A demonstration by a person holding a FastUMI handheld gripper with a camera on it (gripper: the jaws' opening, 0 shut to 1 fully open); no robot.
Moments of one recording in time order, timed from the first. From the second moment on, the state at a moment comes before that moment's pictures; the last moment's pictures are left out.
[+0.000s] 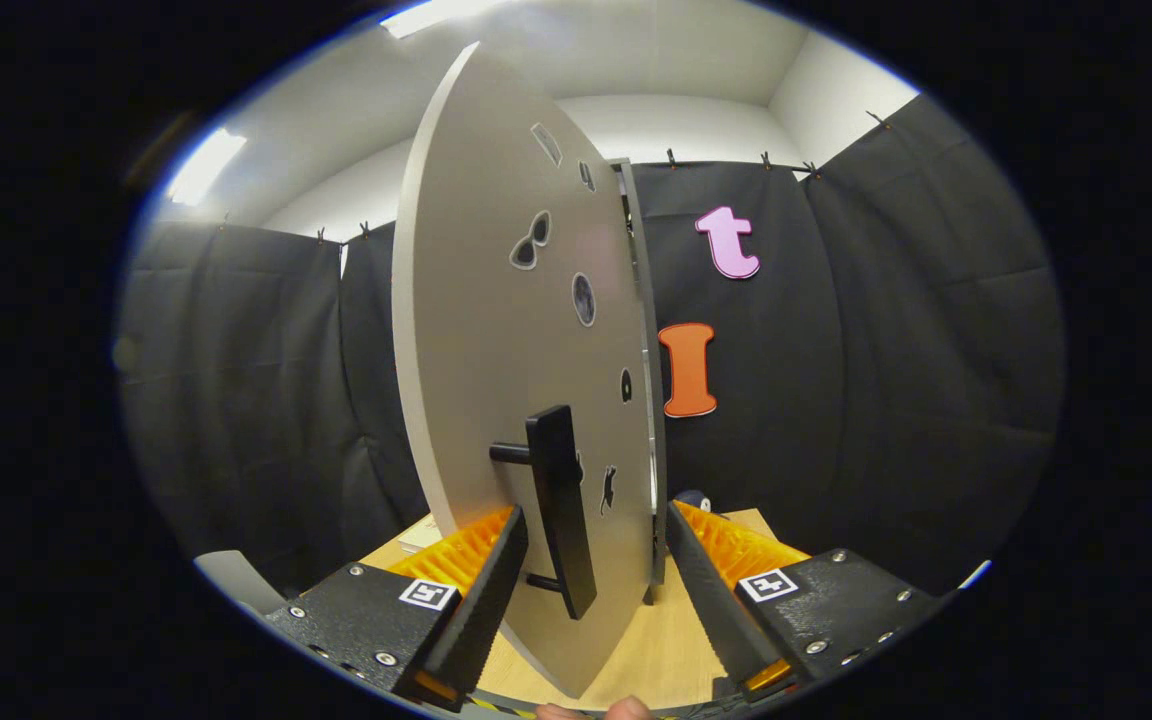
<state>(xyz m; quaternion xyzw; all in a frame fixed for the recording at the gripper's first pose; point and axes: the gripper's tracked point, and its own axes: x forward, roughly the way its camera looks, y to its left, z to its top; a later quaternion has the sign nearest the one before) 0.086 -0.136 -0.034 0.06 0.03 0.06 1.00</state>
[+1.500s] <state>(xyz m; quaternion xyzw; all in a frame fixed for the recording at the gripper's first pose) 0.209 0.069 -0.058 0.05 0.06 0.09 0.99</state>
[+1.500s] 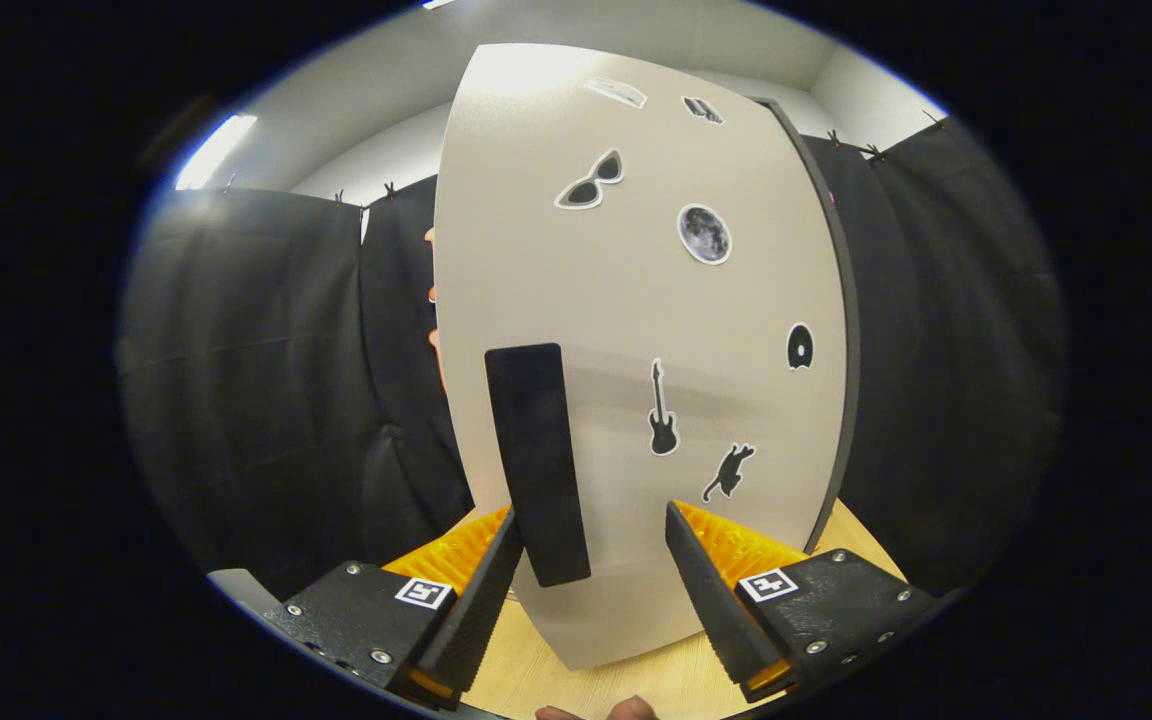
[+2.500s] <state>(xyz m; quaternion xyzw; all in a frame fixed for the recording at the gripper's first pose) 0.291 0.104 -0.051 0.03 0.02 0.02 1.00</state>
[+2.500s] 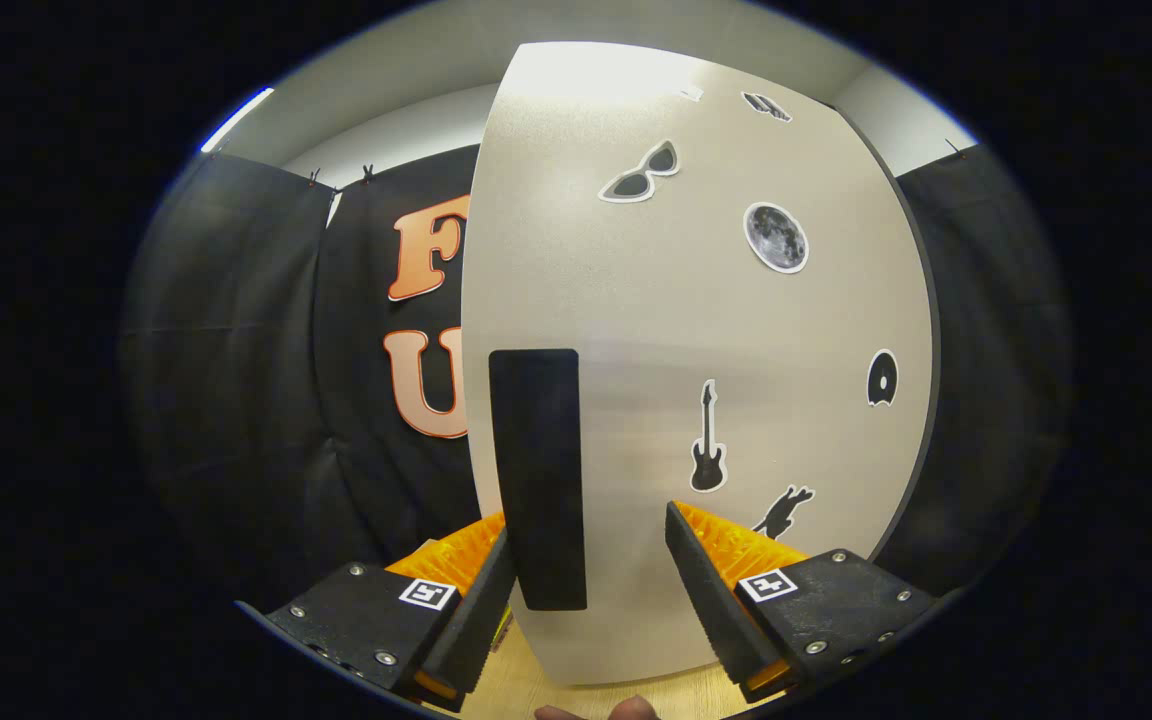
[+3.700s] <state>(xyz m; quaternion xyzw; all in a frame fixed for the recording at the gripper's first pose) 0.263 0.111 -0.046 0.07 0.05 -0.01 1.00</state>
